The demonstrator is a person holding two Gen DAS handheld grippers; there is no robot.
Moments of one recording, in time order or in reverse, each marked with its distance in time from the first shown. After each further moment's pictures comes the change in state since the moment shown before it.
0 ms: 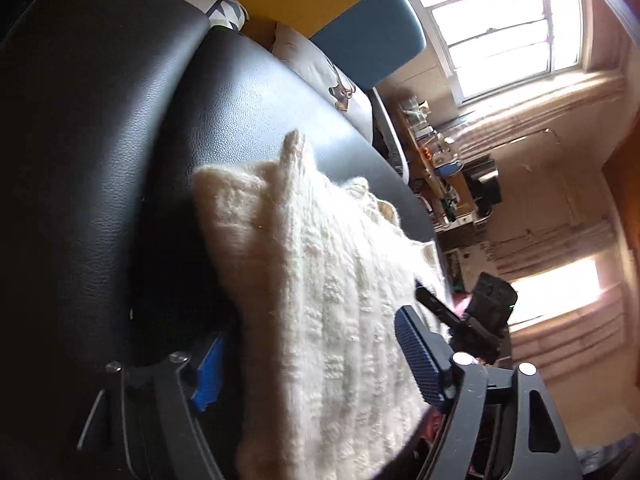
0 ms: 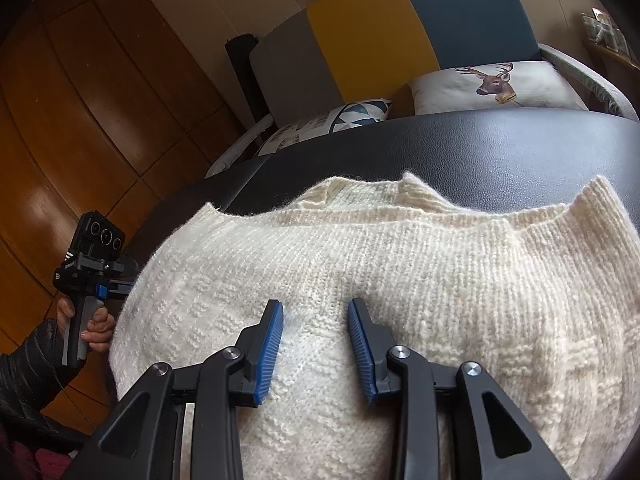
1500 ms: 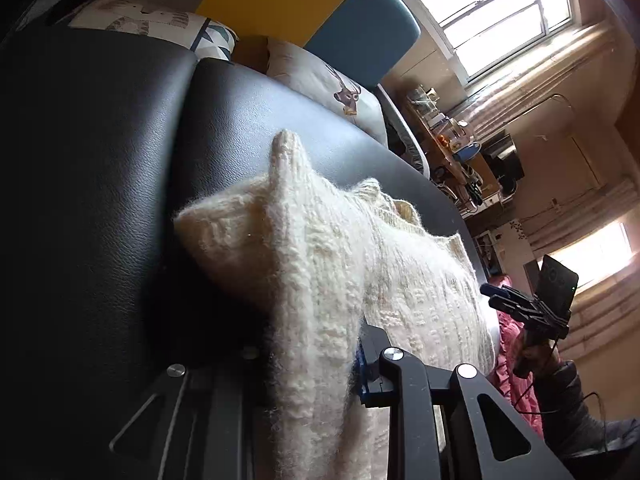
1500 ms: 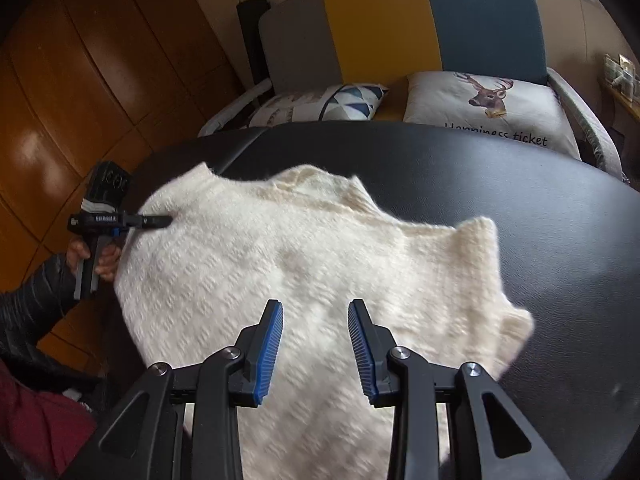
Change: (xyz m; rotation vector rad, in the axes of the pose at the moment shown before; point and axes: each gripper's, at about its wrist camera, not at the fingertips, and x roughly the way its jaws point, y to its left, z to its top) left arm -0.005 -0.011 0.014 0.108 -0.010 0.122; right arm -0.064 0.001 0.024 -0.136 0.183 -0.109
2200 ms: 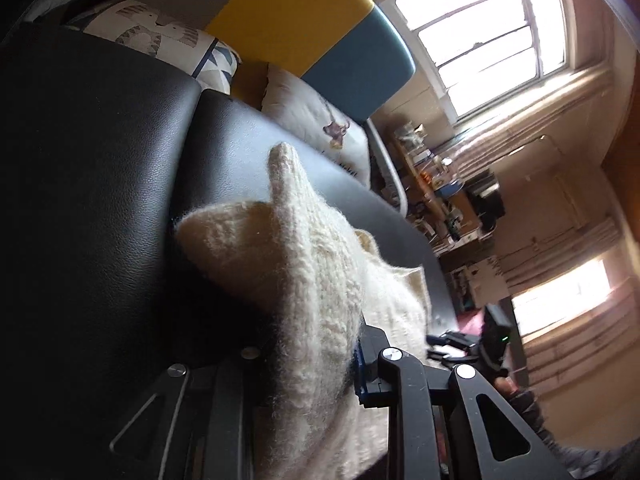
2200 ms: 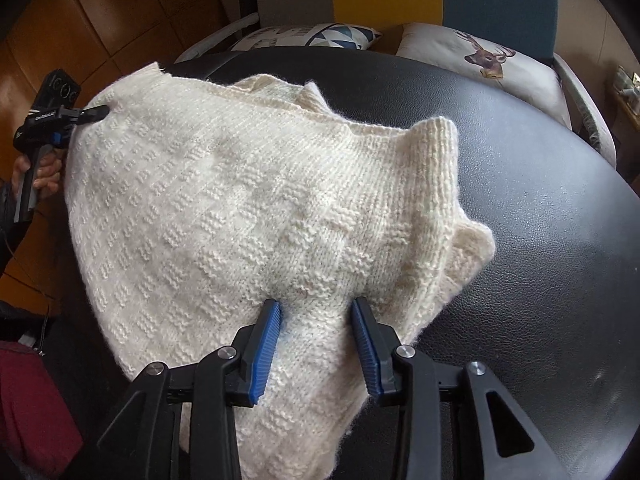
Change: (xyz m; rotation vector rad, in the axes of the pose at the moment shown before) left arm -0.041 -0.007 -0.001 -0.118 -0.119 -0.132; right arm 0.031 -0.015 -0.027 -0.054 0.191 -0.120
